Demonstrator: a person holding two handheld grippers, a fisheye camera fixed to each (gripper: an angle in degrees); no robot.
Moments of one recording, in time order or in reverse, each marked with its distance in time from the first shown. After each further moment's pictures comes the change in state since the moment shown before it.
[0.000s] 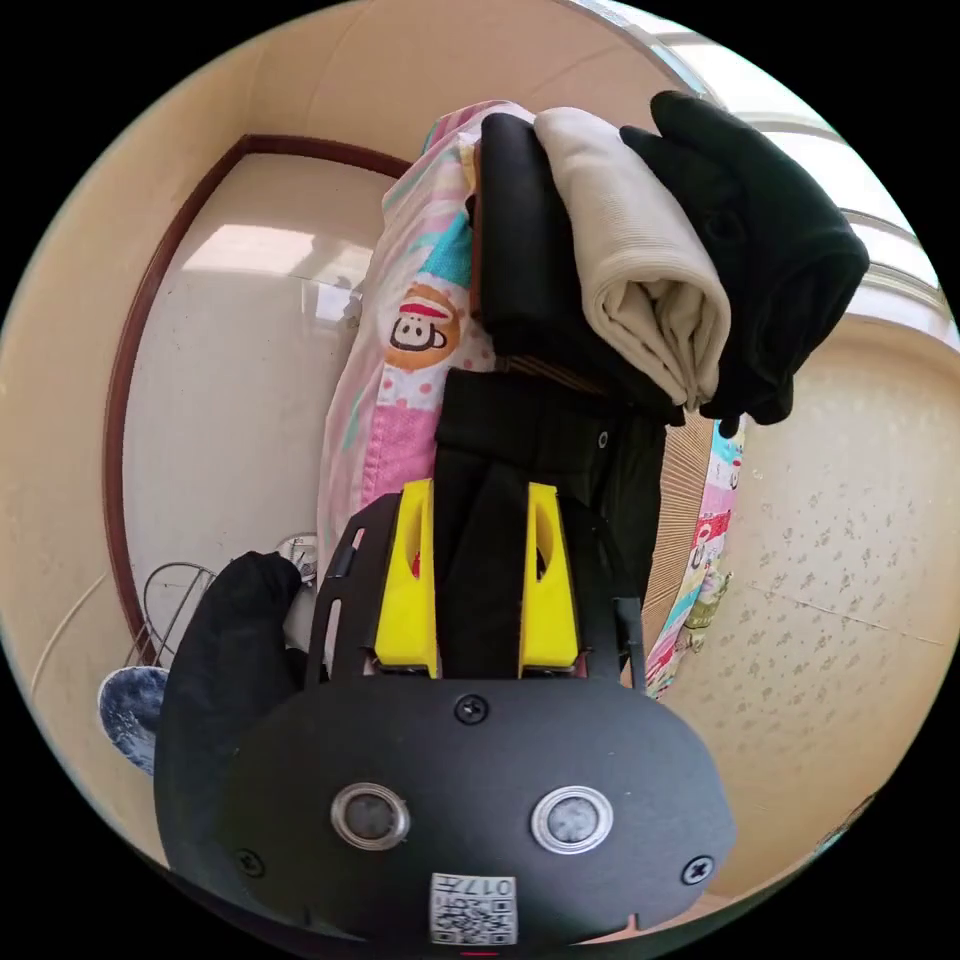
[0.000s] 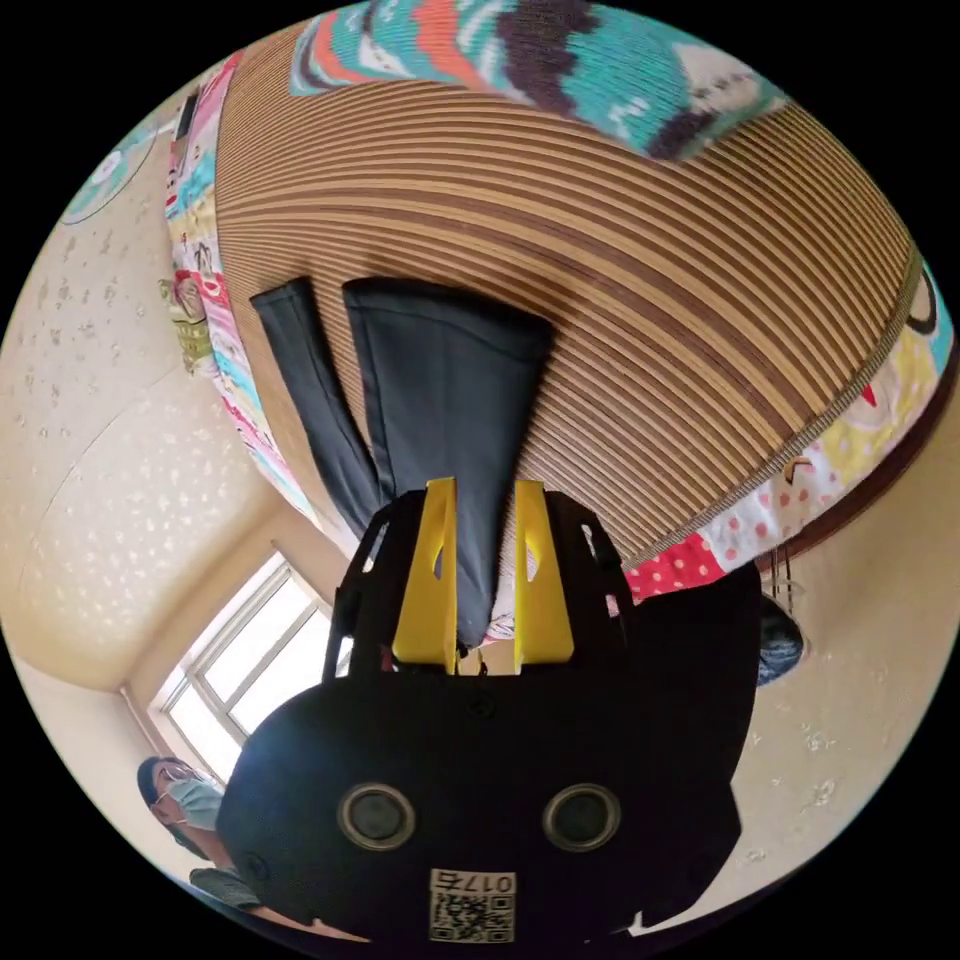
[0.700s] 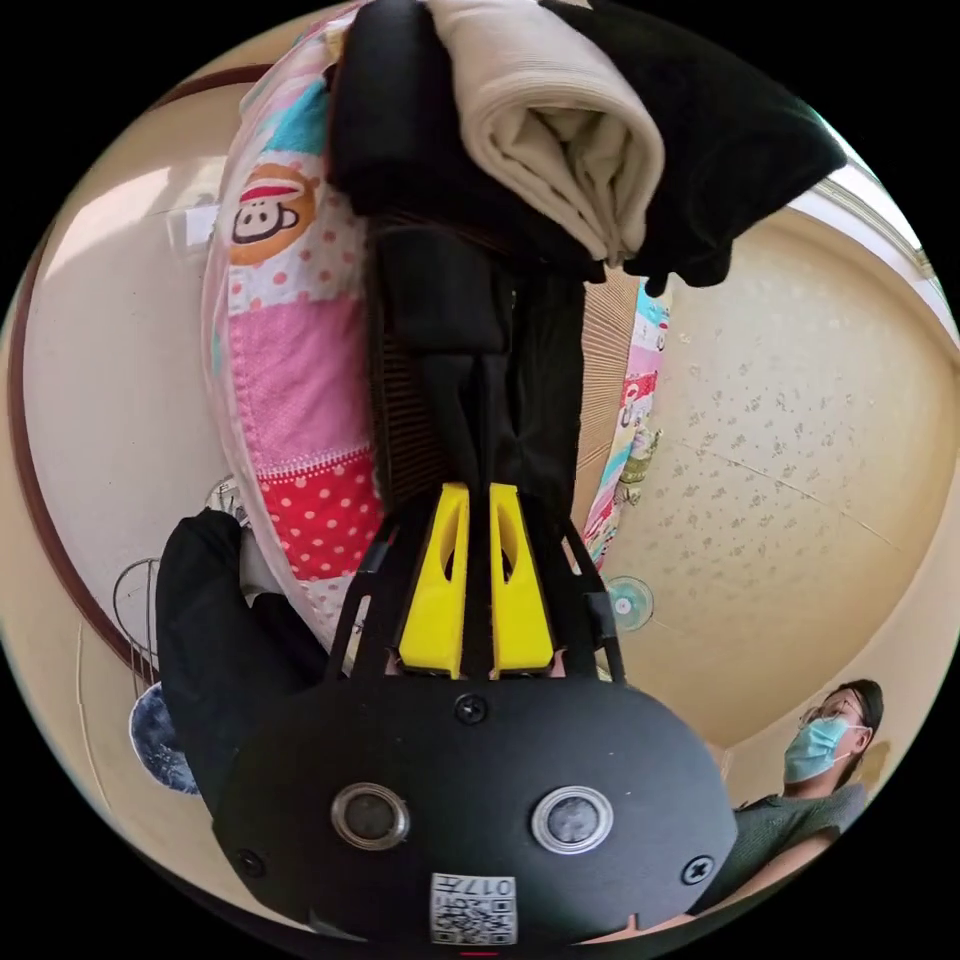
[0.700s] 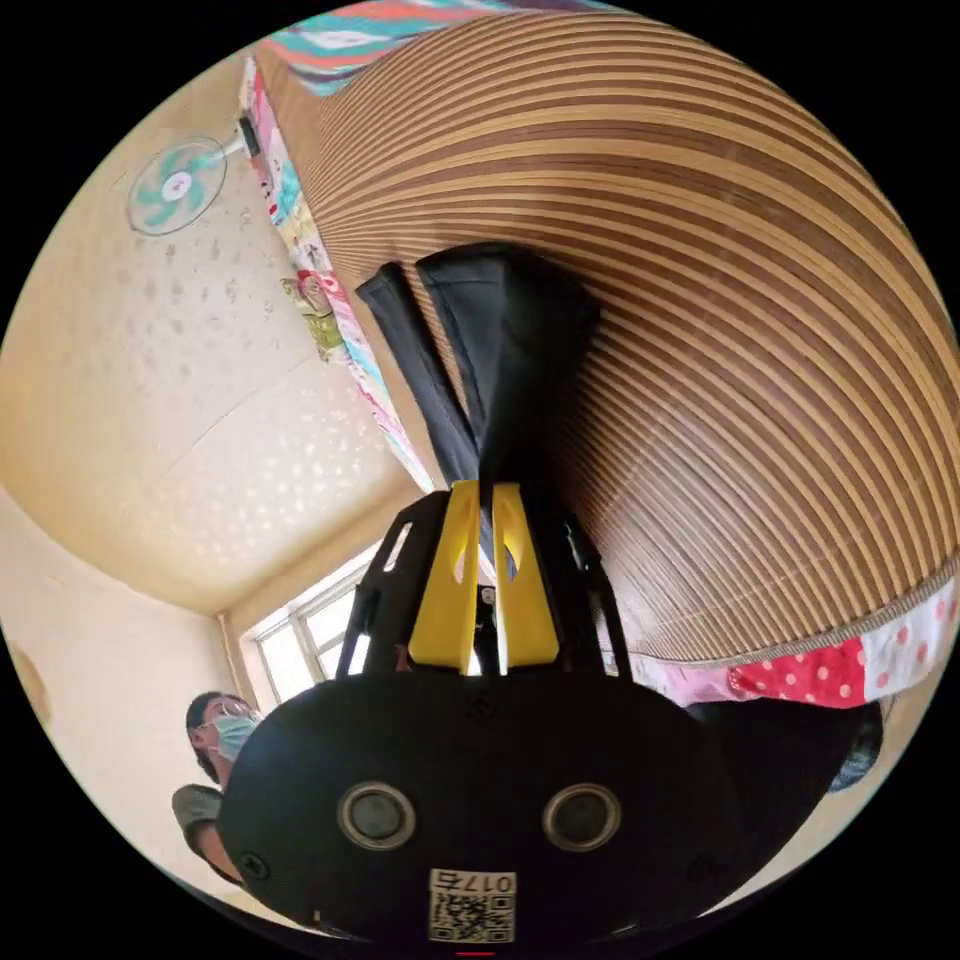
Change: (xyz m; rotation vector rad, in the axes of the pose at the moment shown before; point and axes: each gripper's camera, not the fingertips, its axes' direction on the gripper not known) left arm 0.018 -0.011 -0.019 -0.381 0.244 0.235; right arm 0.021 -0.021 0.031 -0.035 -0.485 -0.178
